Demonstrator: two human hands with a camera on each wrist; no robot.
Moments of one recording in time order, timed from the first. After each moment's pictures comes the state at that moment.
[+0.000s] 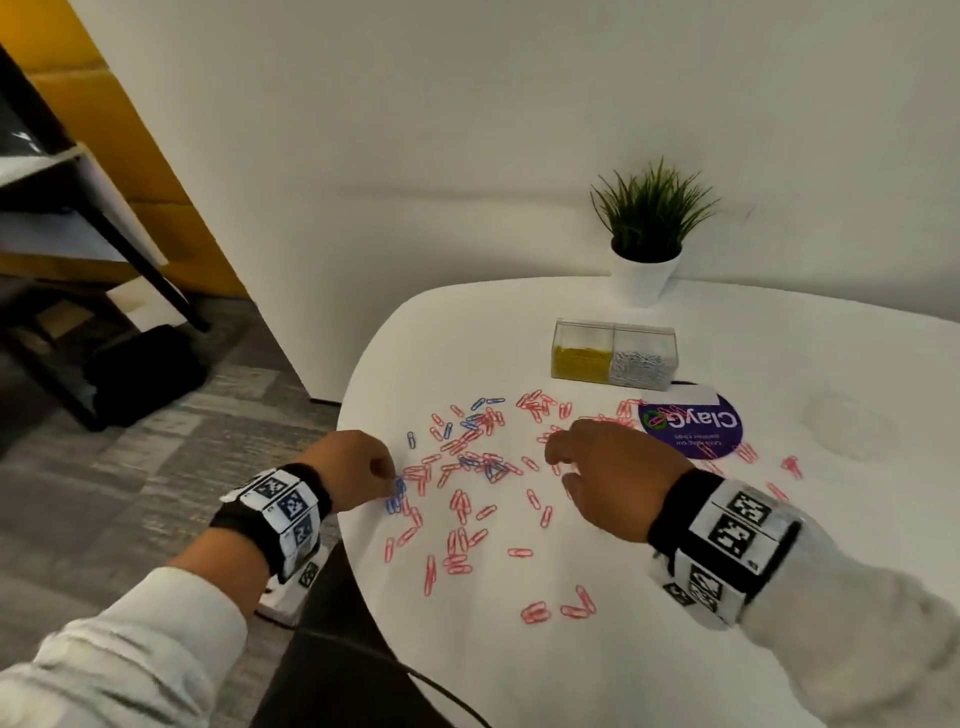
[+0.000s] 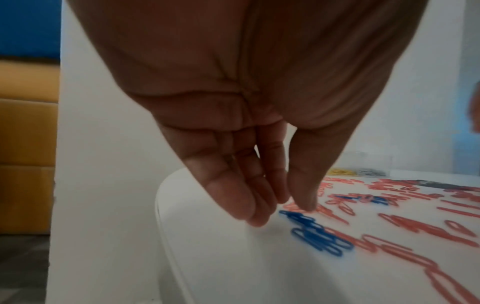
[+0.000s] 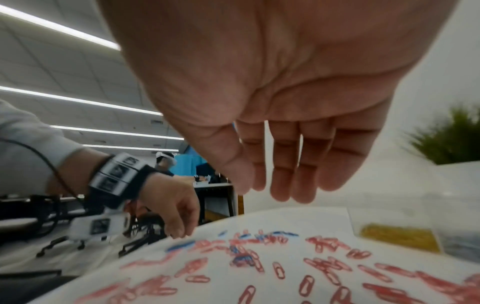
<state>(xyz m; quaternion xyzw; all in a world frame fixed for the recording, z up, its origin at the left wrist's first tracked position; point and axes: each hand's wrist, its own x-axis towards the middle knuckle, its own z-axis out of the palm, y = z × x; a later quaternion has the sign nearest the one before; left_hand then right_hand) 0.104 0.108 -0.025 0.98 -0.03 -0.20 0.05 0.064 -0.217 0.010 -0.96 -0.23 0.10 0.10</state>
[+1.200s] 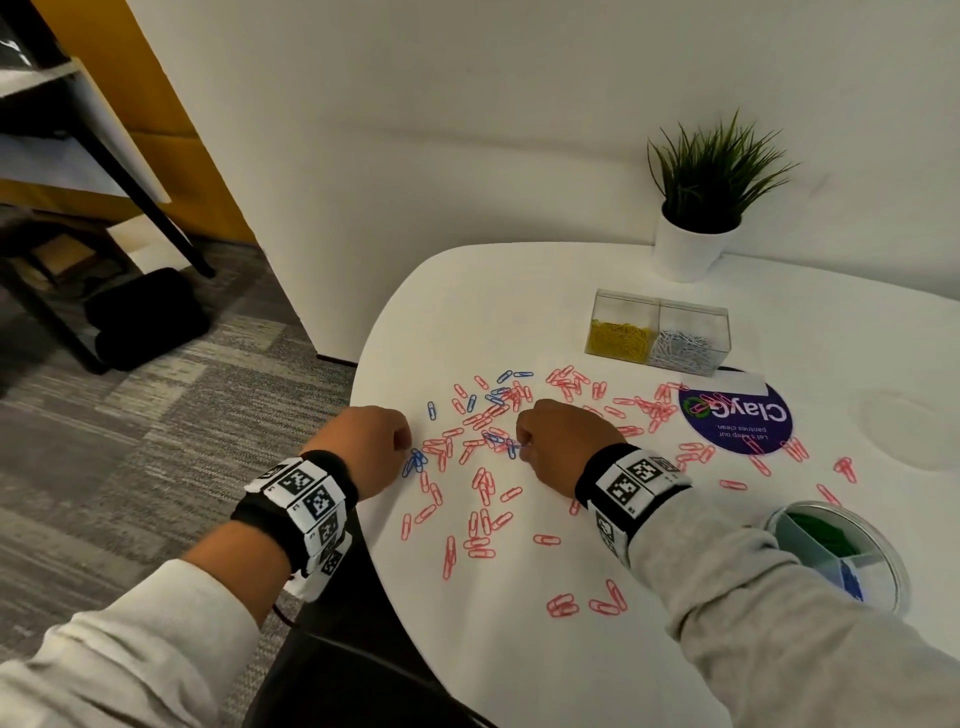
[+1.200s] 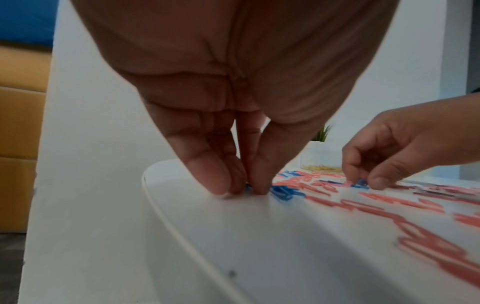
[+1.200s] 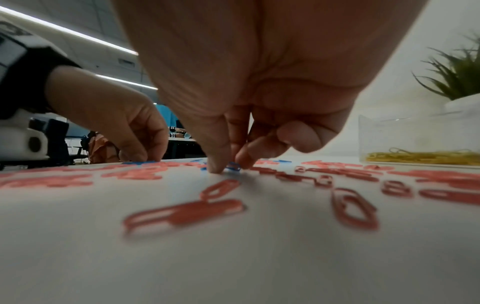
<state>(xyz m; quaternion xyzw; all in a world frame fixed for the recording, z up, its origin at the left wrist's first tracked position) 0.100 0.112 -0.053 0.99 0.01 -0.12 0.09 0.125 -0.141 -0.056 -0.96 -0.22 0.15 0.08</state>
